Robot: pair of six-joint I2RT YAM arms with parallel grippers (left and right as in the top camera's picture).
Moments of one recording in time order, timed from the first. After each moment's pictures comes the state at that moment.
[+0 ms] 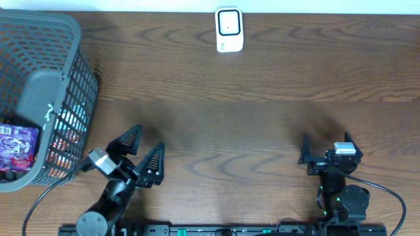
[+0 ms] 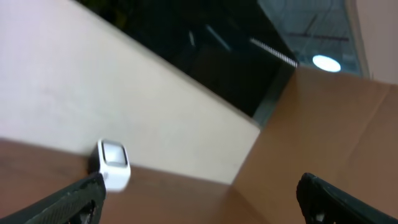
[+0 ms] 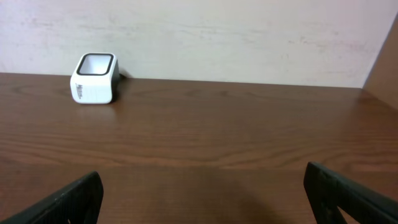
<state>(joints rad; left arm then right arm) -0.02 0.01 0.06 0.36 0.48 -0.77 -0.01 0.01 0.01 -0.07 0.00 -0.06</state>
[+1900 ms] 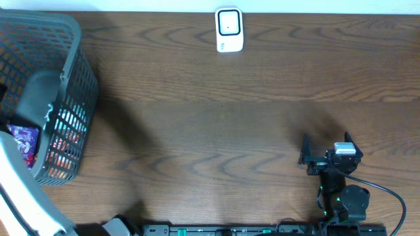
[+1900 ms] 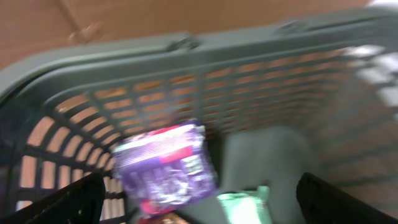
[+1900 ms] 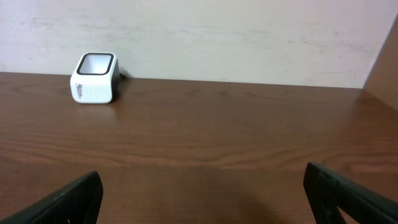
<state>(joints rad) 0.69 1.41 1.52 -0.85 -0.35 -0.40 -0.01 0.01 0.01 -0.07 0.00 -0.06</state>
